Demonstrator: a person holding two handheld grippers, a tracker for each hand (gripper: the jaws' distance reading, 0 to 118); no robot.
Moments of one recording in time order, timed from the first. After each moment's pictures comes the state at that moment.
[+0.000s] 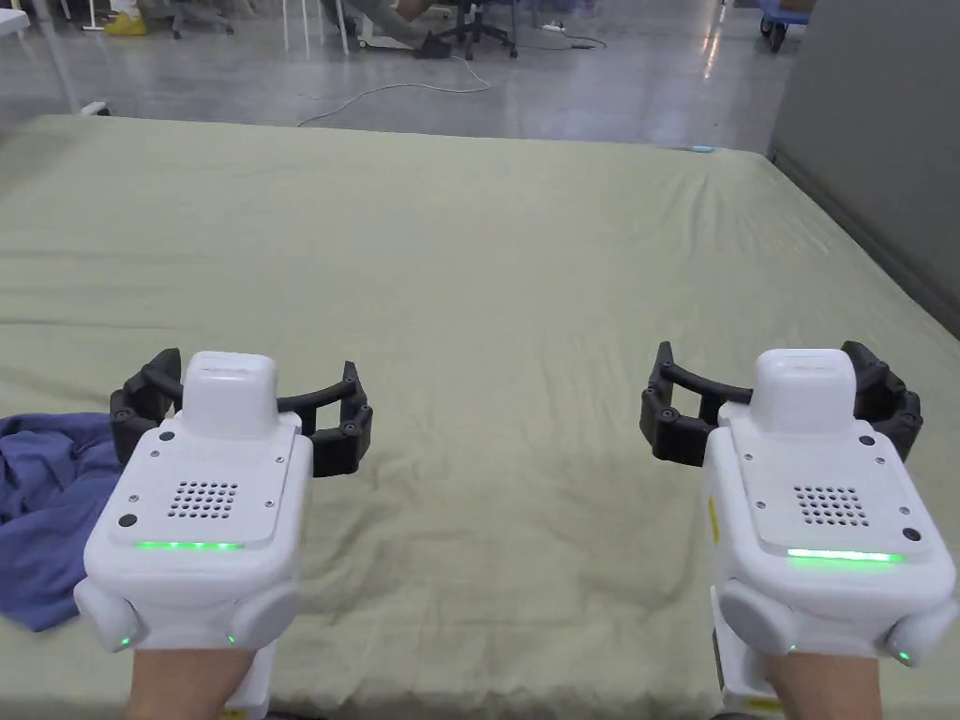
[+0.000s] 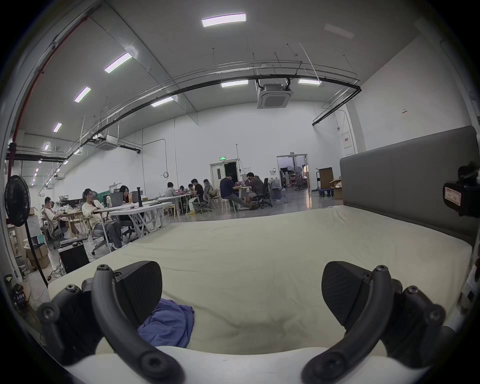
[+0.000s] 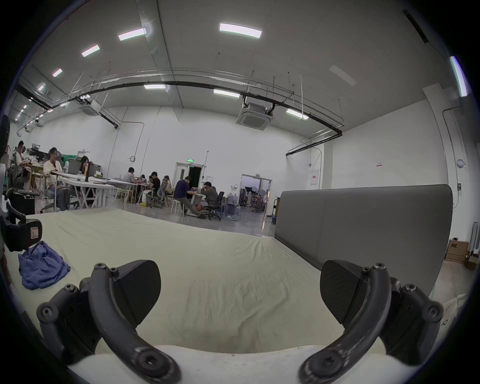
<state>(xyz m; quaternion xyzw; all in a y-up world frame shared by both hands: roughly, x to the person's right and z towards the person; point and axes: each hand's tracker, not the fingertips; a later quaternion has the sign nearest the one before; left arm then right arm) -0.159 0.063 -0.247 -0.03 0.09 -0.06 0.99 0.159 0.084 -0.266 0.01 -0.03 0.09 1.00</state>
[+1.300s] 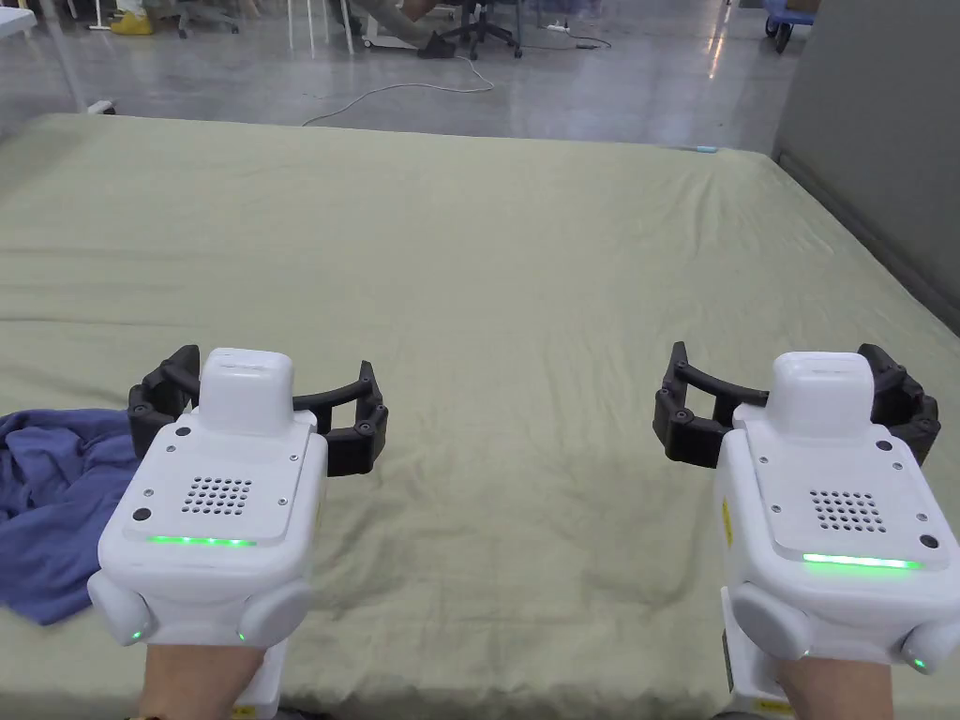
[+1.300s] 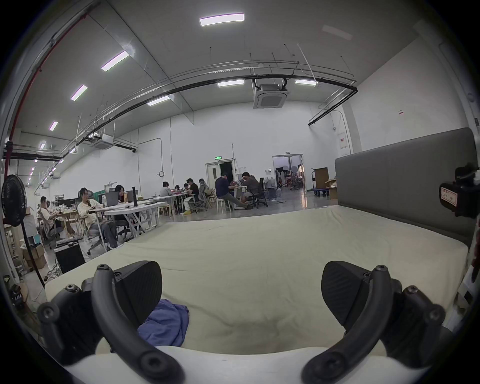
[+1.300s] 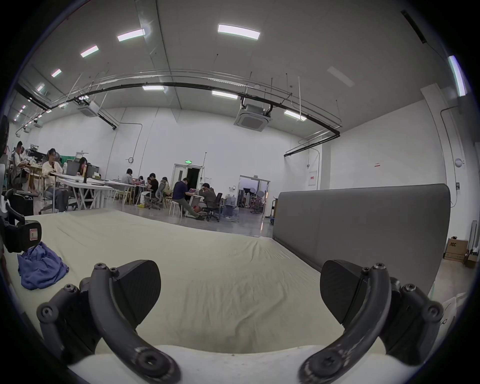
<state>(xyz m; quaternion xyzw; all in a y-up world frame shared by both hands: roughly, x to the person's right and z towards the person) -0.154 0.066 -0.244 -0.03 0.08 -0.05 0.99 0.165 0.084 -0.264 0.02 -0.04 0.08 1.00</state>
